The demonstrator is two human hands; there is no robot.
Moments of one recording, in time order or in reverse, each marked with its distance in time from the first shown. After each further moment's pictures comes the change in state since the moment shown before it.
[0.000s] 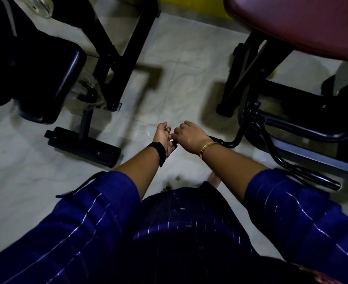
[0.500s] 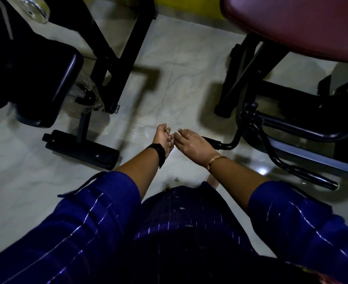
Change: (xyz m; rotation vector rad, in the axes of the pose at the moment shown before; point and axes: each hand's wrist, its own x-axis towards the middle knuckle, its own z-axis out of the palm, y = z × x) left_hand -0.008 0.006 0.008 0.035 -0.020 -0.011; right_hand -0.028 -0.002 0.032 -0.066 0.331 -0.024
